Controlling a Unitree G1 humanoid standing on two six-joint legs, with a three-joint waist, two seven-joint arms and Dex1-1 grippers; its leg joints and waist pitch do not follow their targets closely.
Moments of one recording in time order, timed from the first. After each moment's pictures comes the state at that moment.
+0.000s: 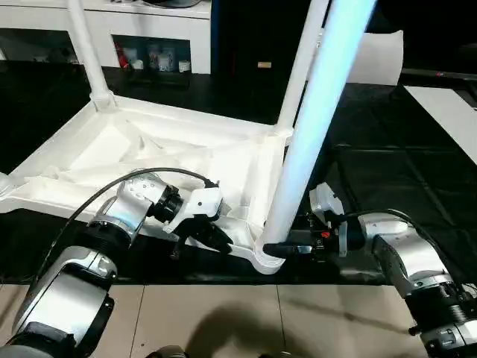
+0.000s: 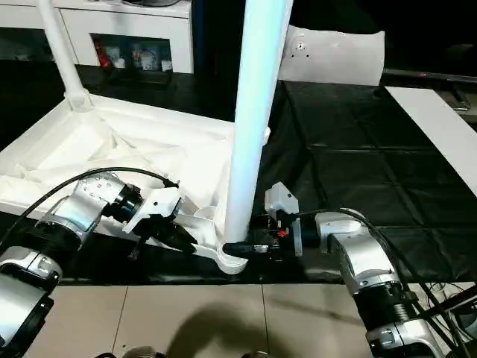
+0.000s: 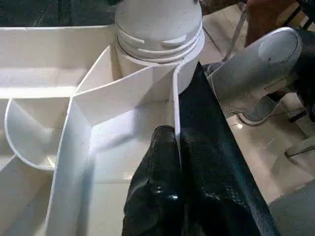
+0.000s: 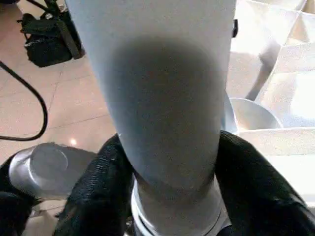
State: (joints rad) left arm -0.76 0.40 -0.38 0.84 0.05 -0.21 -1.58; right arm -0.38 -0.42 0.19 0.30 0.27 0.20 1.35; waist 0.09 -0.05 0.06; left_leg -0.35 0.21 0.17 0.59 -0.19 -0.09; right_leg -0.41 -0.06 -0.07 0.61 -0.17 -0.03
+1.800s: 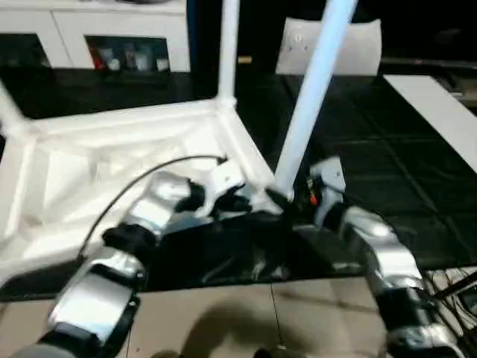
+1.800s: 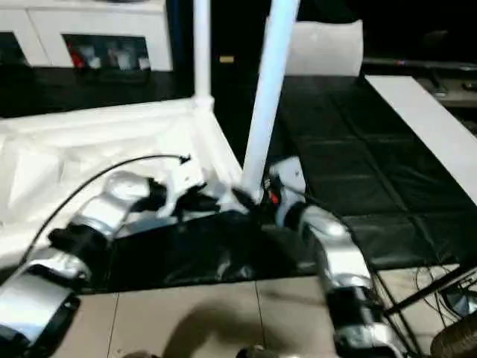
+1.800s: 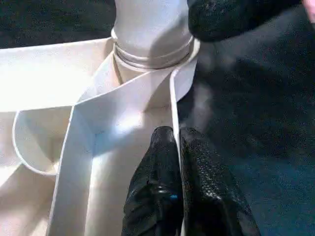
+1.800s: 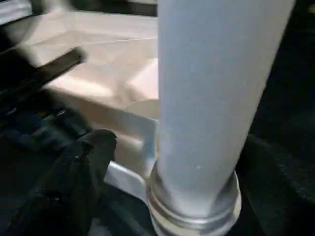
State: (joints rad) left arm -0.76 0.27 -0.28 0.83 0.10 -0.03 -1.15; right arm -0.36 -0.23 0.03 0.31 0.17 0.20 0.81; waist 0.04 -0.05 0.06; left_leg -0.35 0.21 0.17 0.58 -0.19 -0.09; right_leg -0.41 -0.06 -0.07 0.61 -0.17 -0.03
